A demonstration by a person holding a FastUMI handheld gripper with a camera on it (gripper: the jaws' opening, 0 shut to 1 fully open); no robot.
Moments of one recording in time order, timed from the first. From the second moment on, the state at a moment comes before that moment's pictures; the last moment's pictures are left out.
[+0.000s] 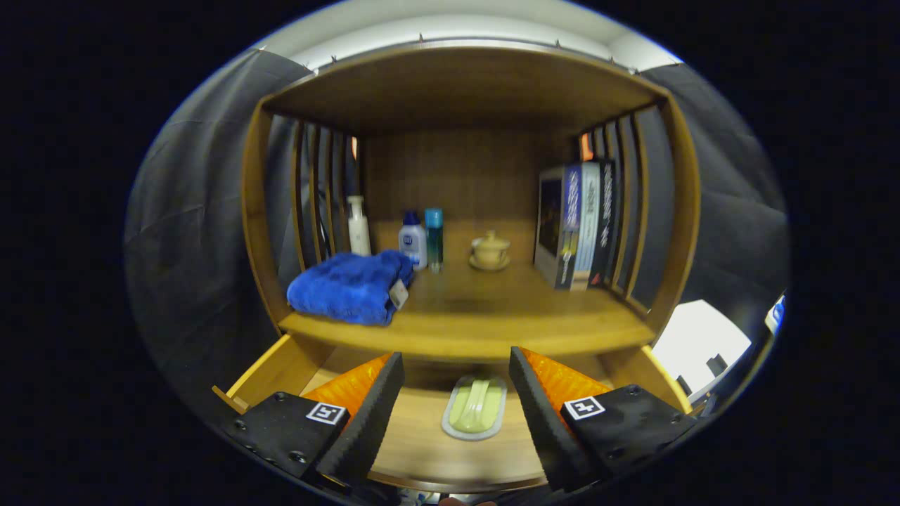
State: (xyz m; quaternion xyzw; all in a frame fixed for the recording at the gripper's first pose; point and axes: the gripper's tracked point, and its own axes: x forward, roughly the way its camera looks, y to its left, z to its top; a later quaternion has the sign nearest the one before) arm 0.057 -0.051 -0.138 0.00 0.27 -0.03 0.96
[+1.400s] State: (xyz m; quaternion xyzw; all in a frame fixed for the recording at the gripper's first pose) arm 0.051 -0.089 -0.263 0.09 0.48 -0.08 0.87
